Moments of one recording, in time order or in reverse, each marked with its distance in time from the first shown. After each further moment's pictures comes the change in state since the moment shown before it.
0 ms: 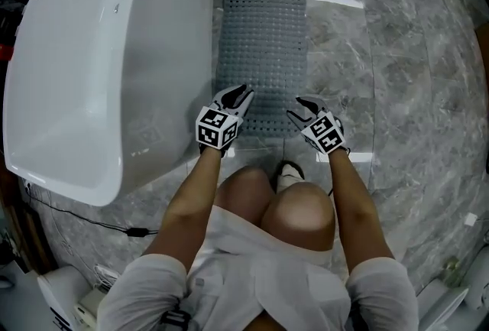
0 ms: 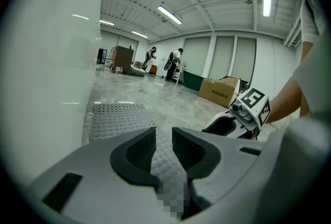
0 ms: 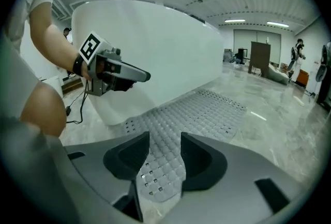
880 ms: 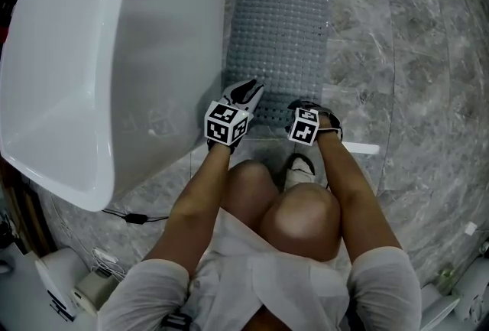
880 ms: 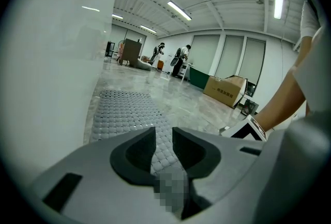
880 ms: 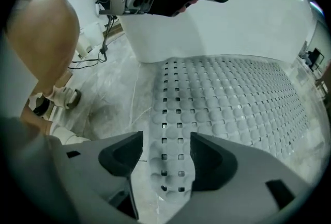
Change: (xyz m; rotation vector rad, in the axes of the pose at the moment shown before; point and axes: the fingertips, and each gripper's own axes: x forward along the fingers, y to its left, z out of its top) left arm 0.005 0.018 -0.056 -0.084 0.046 0.040; right arm 0.103 0.085 -0.121 -0.423 0.569 0.394
